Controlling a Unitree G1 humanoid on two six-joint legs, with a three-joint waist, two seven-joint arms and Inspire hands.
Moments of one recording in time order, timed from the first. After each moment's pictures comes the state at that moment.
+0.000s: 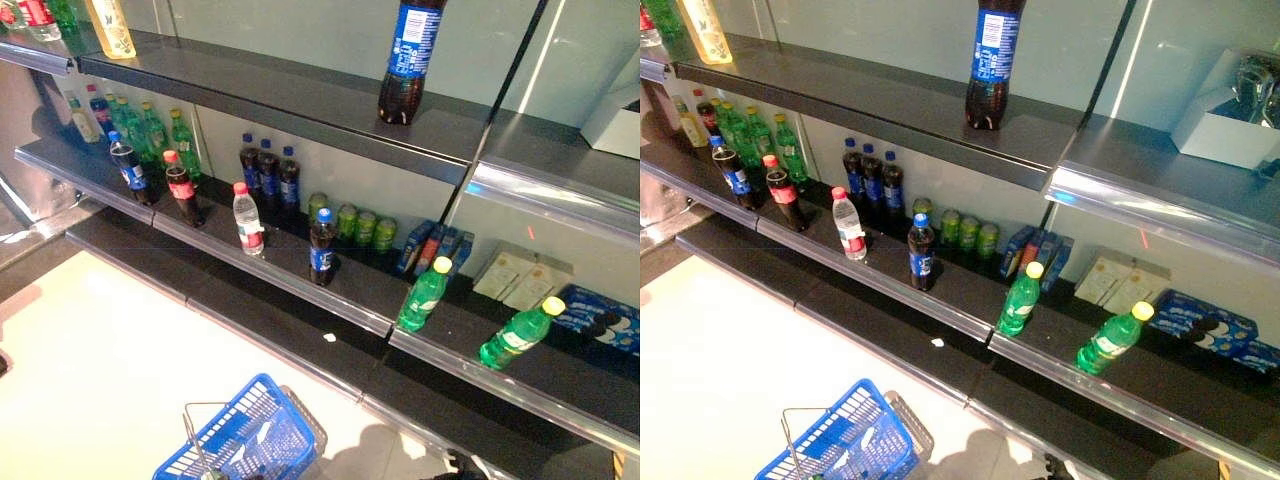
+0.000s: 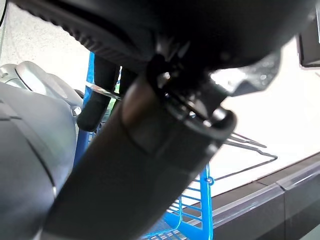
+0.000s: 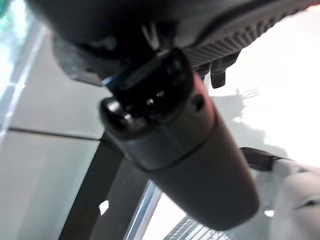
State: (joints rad) left arm 0.07 0.19 -0.03 1.27 -0.59 -0.09 0.14; right arm 0.01 -0.23 0.25 1.24 0.05 -0.14 -0.17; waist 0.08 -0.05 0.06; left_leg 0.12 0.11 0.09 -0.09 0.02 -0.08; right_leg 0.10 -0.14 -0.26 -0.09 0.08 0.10
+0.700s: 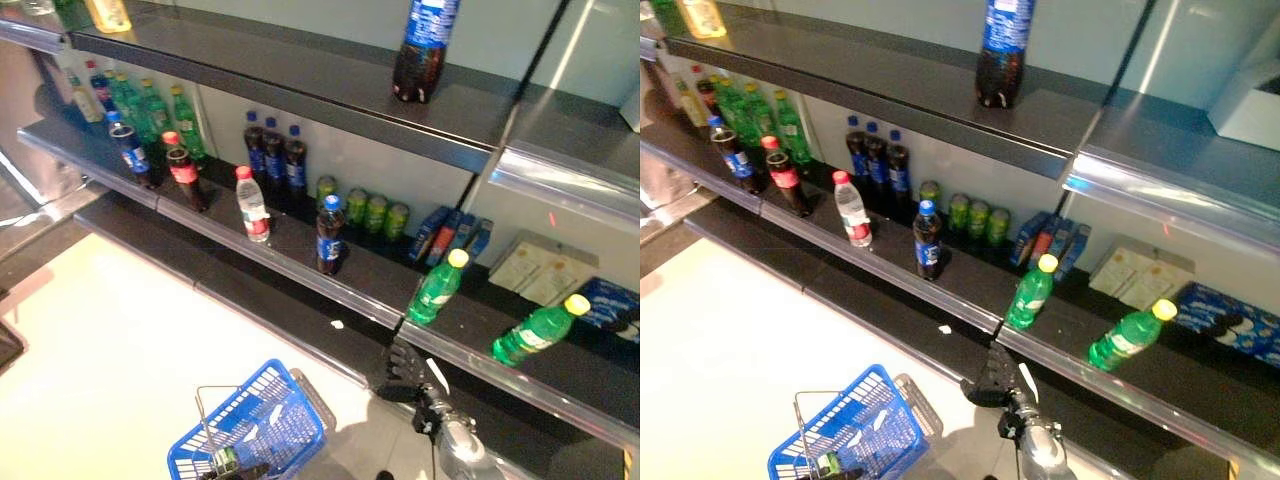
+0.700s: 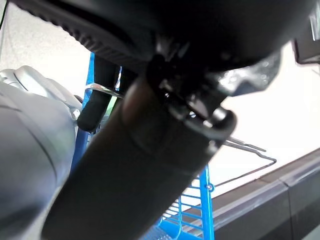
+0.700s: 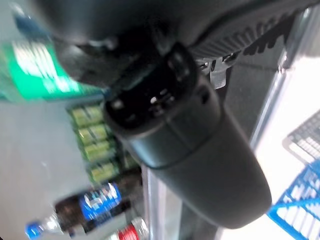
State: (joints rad) left arm 0.11 0.17 -0.02 1.08 -0.54 -0.01 0.20; right arm 0.14 -0.31 0.32 0.43 0.30 -0.18 -0.13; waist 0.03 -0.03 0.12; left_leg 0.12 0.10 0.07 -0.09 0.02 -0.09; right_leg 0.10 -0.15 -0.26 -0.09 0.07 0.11
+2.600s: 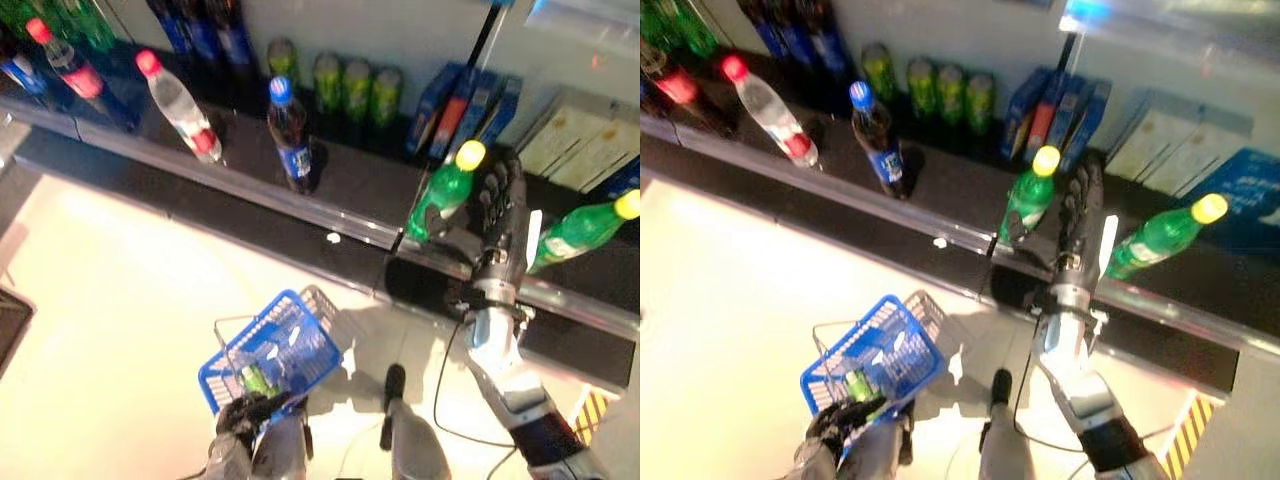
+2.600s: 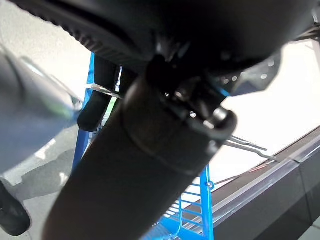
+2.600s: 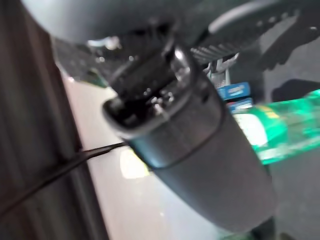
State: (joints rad) left arm -0.12 0.14 -0.21 1.01 -0.76 -0.16 0.21; right arm -0.29 -0.47 0.29 -0.04 0.27 -0.18 -0.76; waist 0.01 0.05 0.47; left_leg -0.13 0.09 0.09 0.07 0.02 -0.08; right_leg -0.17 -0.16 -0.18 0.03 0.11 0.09
